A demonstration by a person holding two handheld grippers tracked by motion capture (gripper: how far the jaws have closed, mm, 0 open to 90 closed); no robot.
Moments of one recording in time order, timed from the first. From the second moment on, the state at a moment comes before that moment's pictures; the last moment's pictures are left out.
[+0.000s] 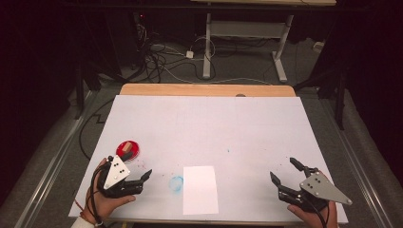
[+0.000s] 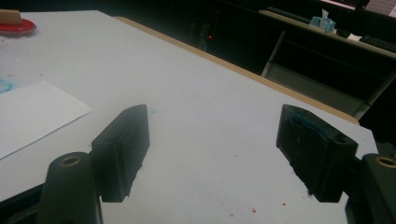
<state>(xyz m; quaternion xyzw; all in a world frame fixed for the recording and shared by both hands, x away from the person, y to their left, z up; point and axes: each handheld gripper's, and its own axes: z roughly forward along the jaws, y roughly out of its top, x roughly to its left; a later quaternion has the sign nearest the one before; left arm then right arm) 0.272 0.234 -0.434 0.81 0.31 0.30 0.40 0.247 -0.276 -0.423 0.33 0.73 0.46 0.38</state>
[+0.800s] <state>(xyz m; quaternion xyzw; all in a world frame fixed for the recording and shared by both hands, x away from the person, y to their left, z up) 0.278 0.267 -0.425 0.82 0.39 0.26 0.33 0.261 -0.260 -0.424 0.31 0.75 0.45 0.37</state>
